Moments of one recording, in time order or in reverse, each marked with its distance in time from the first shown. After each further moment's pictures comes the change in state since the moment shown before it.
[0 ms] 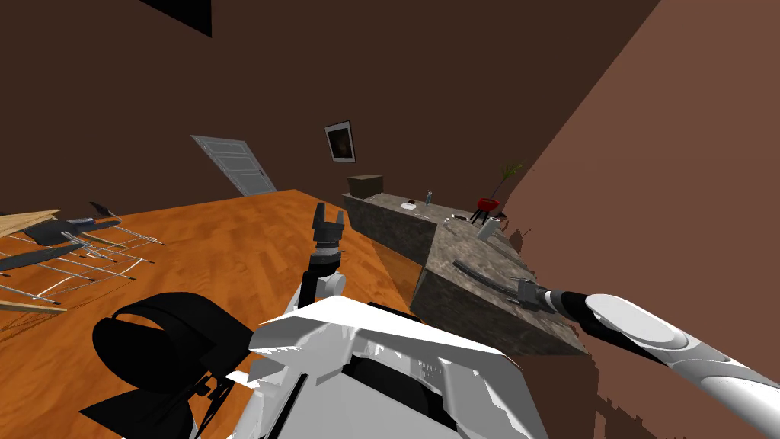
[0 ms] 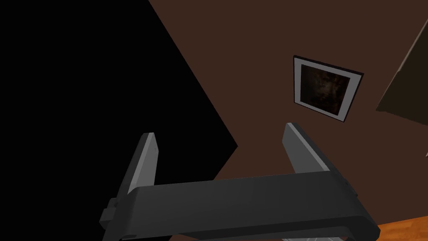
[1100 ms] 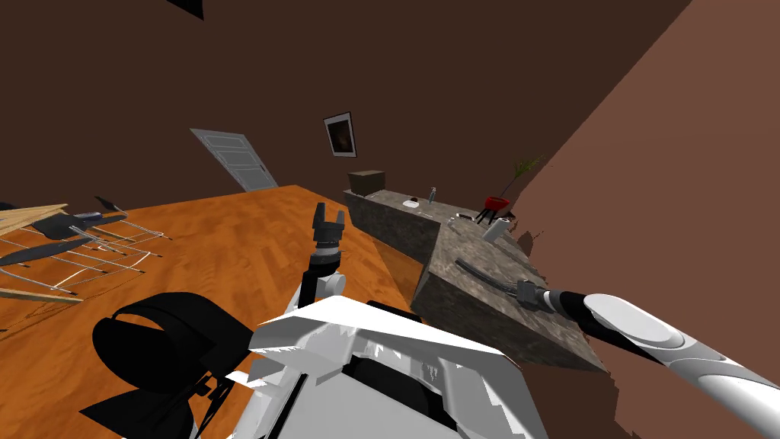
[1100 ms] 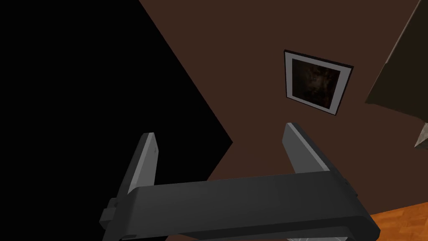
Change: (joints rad) left arm -0.001 0.000 0.000 0.000 0.000 0.000 0.000; right arm -0.004 0.007 0.002 0.005 0.000 -0.001 0.015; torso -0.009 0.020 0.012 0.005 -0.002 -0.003
